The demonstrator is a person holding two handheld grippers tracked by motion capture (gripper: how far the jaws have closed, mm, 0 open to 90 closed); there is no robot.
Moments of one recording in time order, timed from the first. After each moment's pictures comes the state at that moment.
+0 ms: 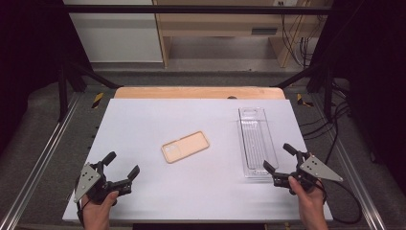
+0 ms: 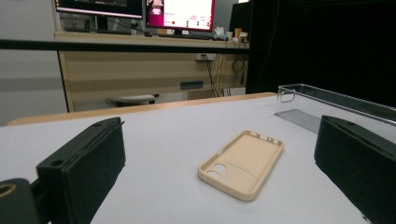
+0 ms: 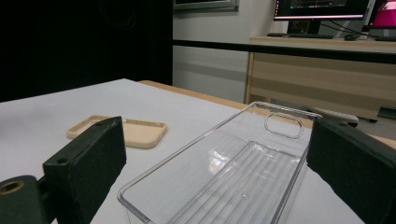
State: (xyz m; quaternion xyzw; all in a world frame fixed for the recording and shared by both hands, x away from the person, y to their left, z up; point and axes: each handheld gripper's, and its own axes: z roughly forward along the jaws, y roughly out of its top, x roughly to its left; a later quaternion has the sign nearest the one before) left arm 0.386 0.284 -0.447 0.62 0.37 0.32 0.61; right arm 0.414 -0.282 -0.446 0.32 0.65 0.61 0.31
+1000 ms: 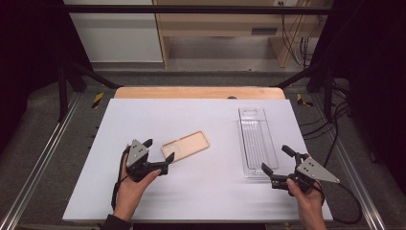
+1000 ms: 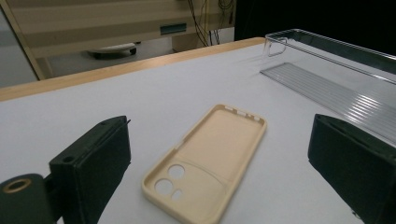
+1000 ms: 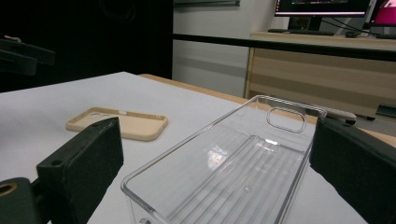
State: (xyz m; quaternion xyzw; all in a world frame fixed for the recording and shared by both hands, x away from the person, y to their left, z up) left arm 0.451 0.190 -0.431 0.72 0.38 0.27 0.52; right arm 0.412 -0.277 -0.451 0.32 0.66 0.60 0.32
